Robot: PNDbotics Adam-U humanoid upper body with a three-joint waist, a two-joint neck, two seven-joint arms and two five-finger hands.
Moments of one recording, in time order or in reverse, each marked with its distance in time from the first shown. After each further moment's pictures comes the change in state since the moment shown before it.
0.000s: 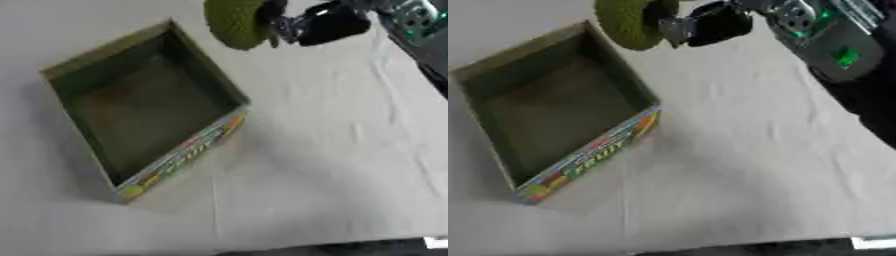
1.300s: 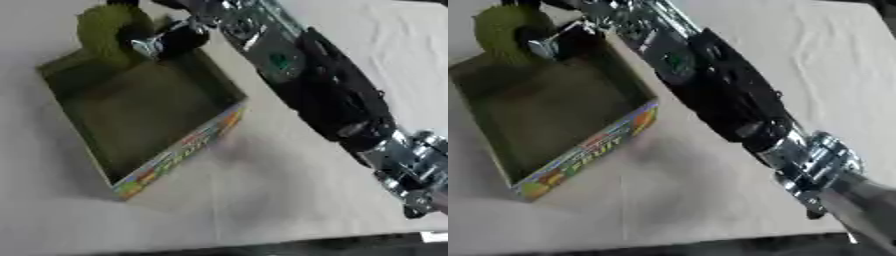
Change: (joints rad) left arm 0.004 0.007 0.008 0.000 -0.014 -0.005 0.028; right arm -0.325 0.548 0.205 0.516 0.358 -0.033 0.144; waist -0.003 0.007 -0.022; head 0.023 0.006
